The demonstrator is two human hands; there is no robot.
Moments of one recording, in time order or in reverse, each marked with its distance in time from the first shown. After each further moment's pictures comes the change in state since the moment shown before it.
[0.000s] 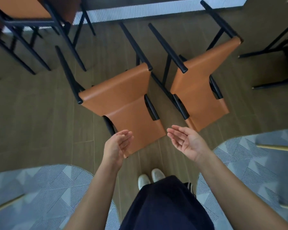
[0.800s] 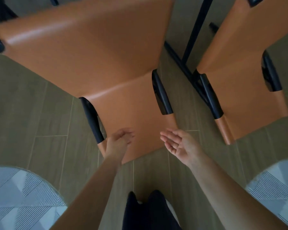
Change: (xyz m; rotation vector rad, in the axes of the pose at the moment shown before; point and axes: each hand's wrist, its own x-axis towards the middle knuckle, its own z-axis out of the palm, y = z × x) left_hand 0.334 -0.223 -0.019 0.311 0.090 0.091; right_hand 0.392 0.130 -0.090 -0.146 0.014 0.092
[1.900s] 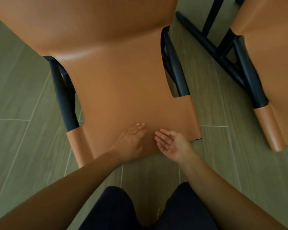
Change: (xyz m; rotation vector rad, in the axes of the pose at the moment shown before) left_hand 0.213 -0.222 0.030 1.361 -0.370 0.714; right_hand 0.261 0.119 -0.060 0.030 -0.044 0.072
